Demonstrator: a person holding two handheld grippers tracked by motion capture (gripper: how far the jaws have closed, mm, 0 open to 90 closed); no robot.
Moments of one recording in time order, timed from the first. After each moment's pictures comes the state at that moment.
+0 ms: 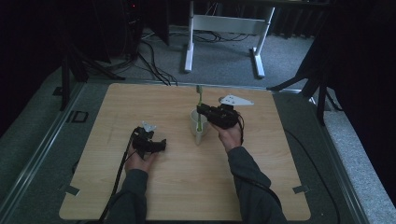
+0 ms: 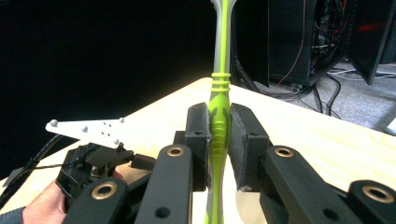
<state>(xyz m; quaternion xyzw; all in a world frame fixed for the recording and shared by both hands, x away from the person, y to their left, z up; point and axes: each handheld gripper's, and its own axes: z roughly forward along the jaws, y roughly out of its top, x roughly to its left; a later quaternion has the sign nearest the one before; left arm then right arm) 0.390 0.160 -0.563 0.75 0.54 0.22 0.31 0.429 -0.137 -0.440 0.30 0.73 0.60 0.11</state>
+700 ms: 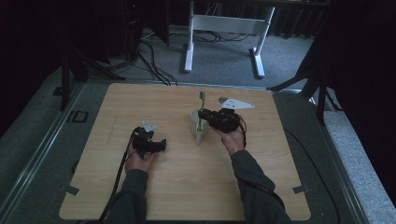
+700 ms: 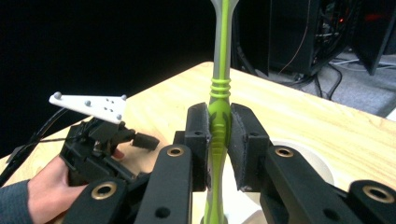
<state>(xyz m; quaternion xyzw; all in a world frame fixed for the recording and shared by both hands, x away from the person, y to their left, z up) 0.390 0.160 -0.563 0.75 0.54 0.22 0.31 0.421 -0.143 -0.445 0.29 0.76 0.58 0.11</state>
